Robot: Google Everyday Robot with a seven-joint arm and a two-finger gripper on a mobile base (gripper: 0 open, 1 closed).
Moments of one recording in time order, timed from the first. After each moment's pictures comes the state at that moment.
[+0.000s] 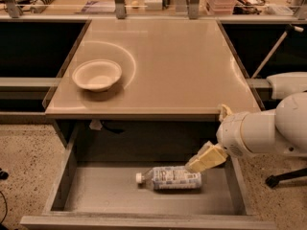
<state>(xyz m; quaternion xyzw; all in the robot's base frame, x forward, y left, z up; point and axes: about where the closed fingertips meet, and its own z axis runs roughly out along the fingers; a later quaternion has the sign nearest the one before) 0.456 -0.140 0.765 -0.46 0.81 0.11 0.34</state>
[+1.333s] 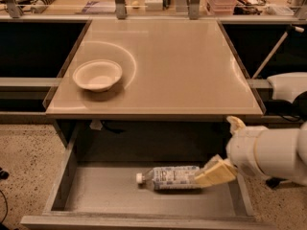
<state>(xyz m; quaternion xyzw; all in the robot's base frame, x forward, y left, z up) 0.419 -0.145 0.785 -0.44 0.82 0.08 0.36</state>
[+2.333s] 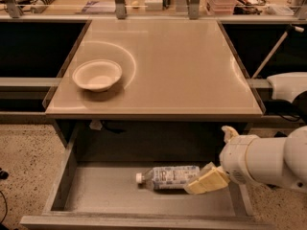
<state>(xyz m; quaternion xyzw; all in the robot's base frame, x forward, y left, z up) 0.407 -0.138 0.762 -0.42 0.83 0.10 0.35</state>
